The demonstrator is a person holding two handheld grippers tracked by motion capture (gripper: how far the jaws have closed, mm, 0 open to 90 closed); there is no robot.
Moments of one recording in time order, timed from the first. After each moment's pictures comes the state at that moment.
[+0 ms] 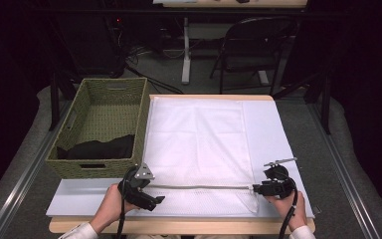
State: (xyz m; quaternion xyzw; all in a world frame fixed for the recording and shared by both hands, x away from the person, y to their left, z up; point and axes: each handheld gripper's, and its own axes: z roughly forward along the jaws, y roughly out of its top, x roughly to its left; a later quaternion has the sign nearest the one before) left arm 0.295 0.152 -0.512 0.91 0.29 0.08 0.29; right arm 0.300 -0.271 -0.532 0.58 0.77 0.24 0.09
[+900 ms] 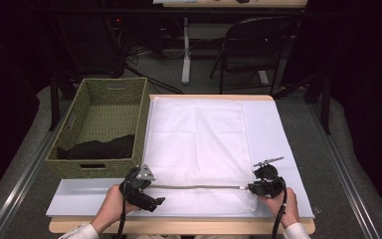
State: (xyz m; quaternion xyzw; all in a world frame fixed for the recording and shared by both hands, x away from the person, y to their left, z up) left arm 0.295 0.151 -0.520 0.91 0.29 0.07 0.28; right arm 0.305 -0.247 -0.536 0.57 0.79 0.22 0.11
